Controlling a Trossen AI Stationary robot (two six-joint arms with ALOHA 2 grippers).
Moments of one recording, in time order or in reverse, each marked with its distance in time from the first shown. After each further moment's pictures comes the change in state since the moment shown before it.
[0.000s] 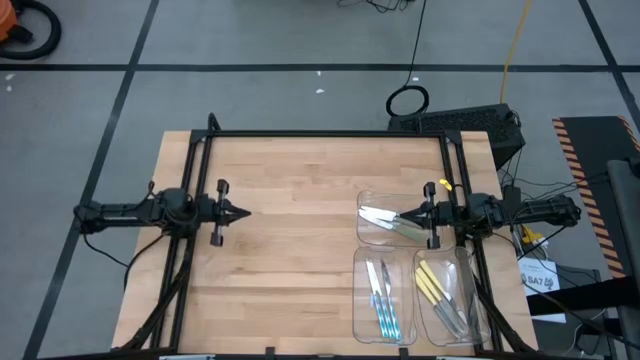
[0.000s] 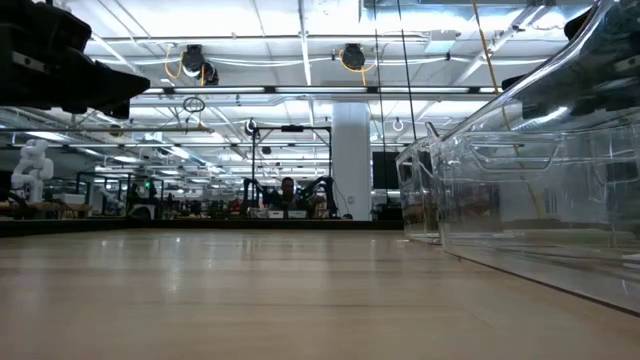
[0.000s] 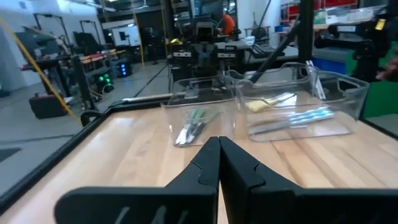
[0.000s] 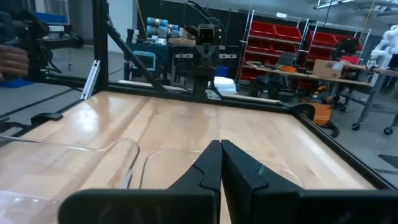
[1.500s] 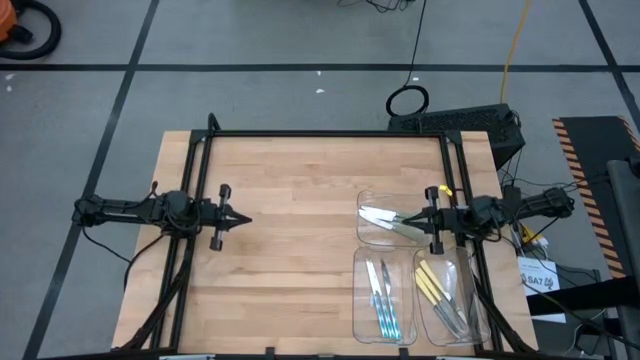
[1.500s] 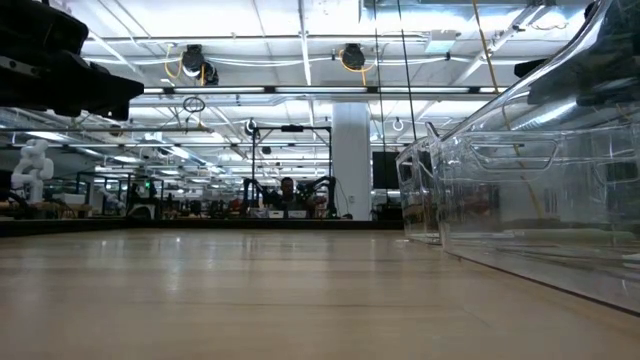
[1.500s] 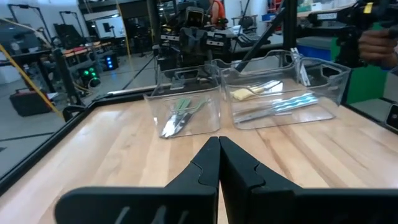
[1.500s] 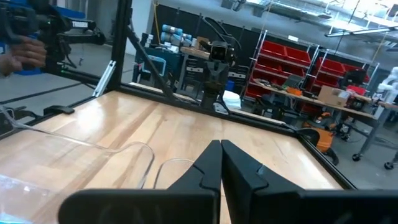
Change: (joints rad) left arm -0.080 0.041 0.000 -0.008 -0.031 0.007; right arm 0.121 -0.031 0.000 0.006 0.068 -0.131
